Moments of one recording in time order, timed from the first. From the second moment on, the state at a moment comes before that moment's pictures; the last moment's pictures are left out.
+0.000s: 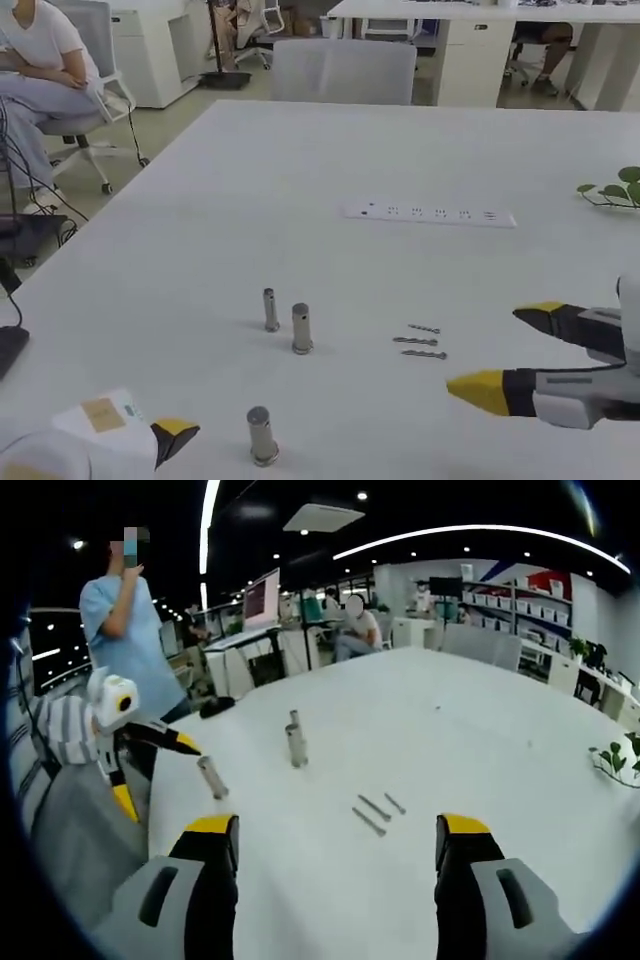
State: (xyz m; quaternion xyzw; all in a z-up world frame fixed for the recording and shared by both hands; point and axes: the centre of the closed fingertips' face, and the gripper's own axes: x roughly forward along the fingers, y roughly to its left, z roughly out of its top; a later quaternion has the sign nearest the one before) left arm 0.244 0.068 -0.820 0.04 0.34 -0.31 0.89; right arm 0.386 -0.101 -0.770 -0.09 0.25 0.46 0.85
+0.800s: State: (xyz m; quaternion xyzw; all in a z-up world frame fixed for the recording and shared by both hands) left arm 0.242 0.072 -0.818 0.05 0.35 -0.31 0.88; right arm 0.419 -0.069 -0.802 -0.18 0.29 0.53 0.77
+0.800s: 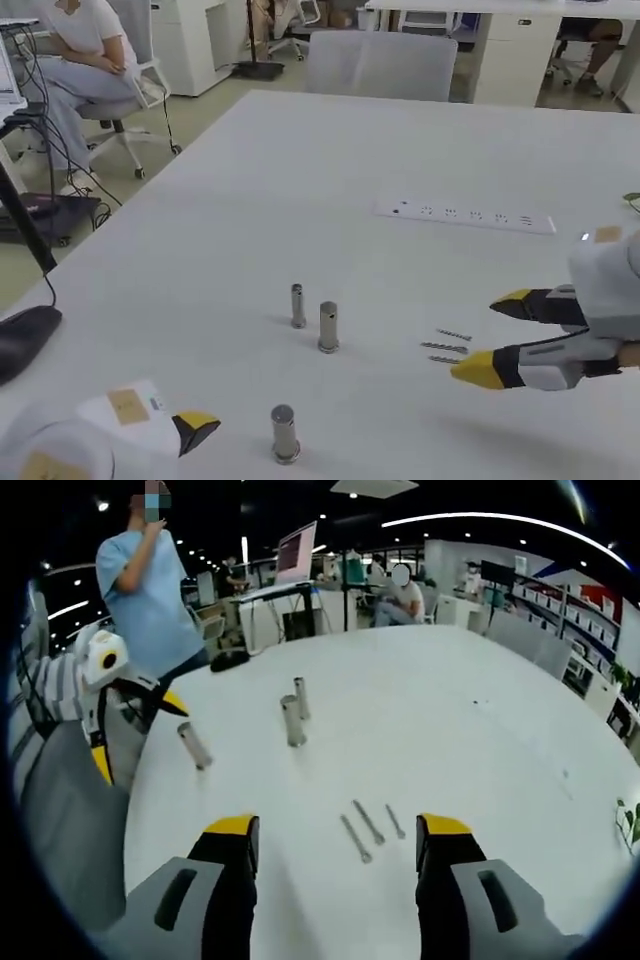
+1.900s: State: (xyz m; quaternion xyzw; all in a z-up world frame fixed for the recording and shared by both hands) left arm 0.245 0.077 -0.812 0.05 0.34 -0.30 0.89; right arm 0.445 -0.062 -0.837 -0.24 0.32 0.55 0.73
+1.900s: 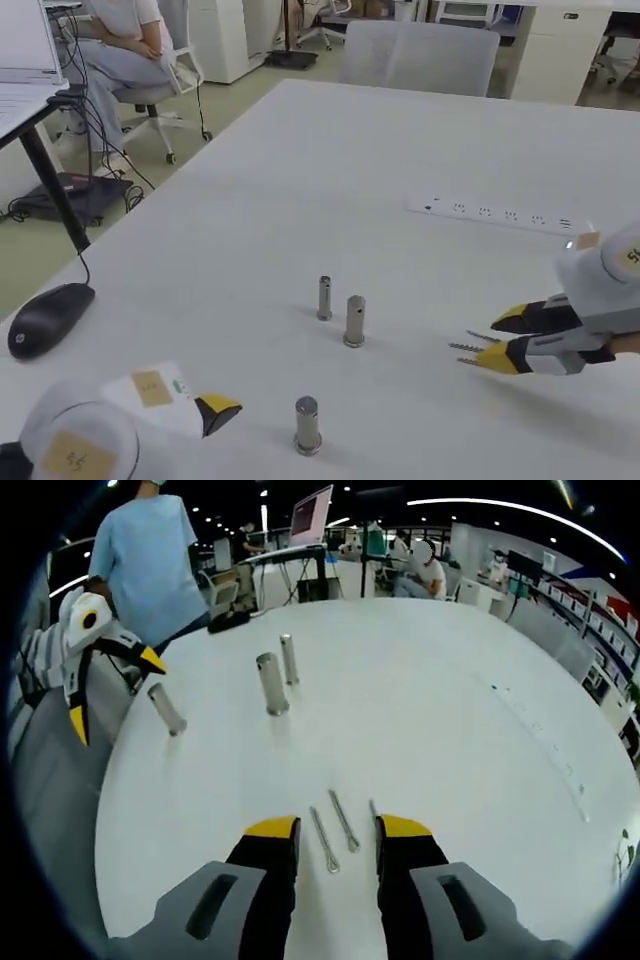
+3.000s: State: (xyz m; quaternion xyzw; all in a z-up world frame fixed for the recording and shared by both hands) left arm 0.246 0.080 -0.818 0.04 0.35 -0.29 0.89; right arm 0.446 -0.065 -0.863 -0.33 0.35 0.58 0.65
